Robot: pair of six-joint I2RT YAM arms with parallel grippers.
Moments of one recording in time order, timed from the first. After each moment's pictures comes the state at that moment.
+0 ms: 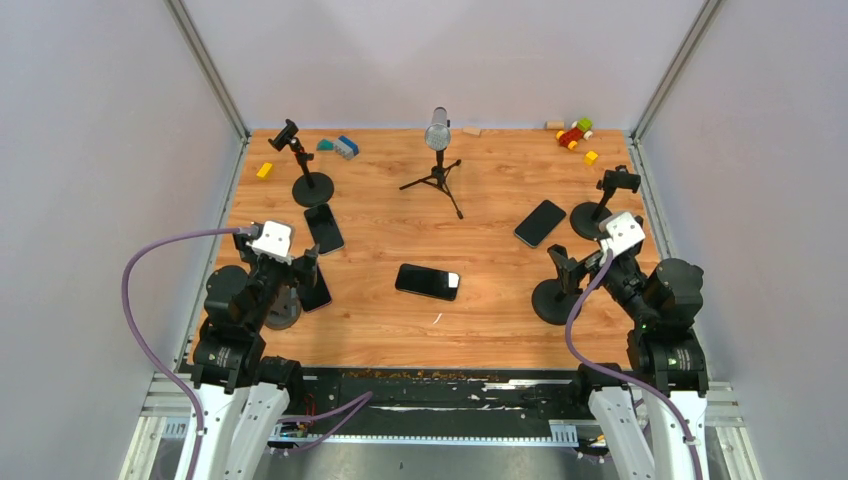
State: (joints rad) left arm -0.14 0.36 0.63 -0.37 0.07 0.22; right arm 0.02 0.44 0.79 -0.48 -0.44 -0.31
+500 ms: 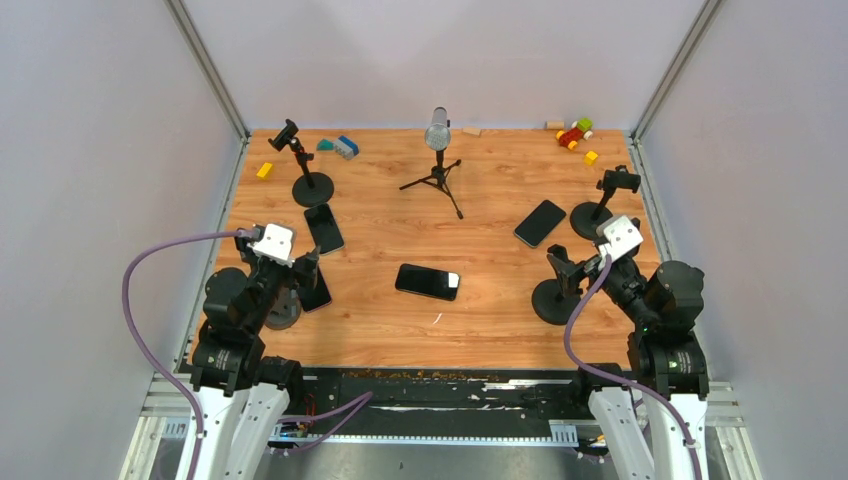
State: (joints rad) left arm -0.14 0.35 0.63 -0.39 0.10 0.24; right arm 0.02 0.42 0.79 -0.49 -0.49 -0.33
